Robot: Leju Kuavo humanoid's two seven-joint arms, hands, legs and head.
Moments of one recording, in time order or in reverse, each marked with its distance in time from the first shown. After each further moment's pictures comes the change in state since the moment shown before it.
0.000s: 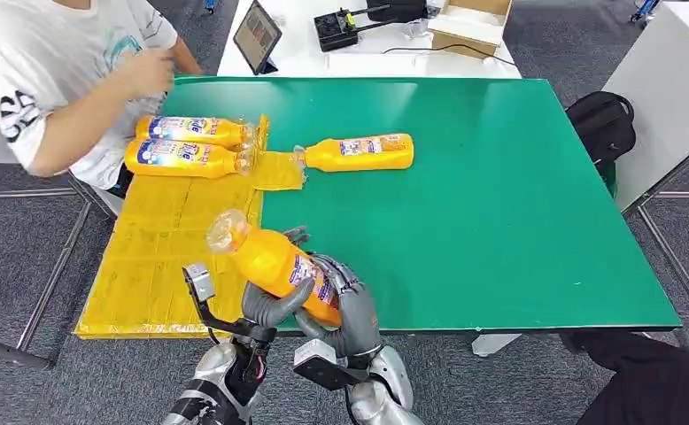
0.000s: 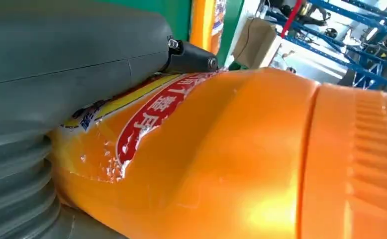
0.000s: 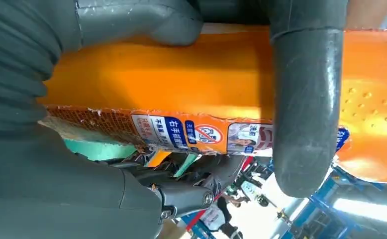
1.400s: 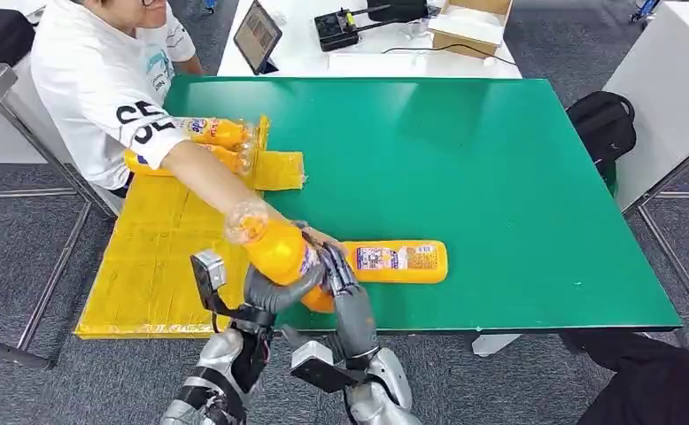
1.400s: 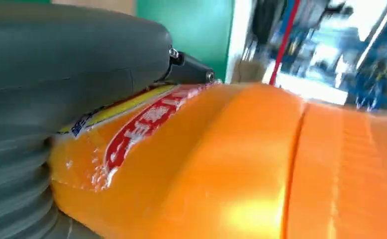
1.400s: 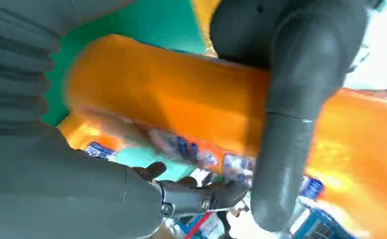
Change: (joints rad) left arm -0.060 -0.006 0.019 -0.026 -0.181 0.329 -0.057; right arm 0.003 0.002 0.001 -0.034 -0.042 0.018 0.000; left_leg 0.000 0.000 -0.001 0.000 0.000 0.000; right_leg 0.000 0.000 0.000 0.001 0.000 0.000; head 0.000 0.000
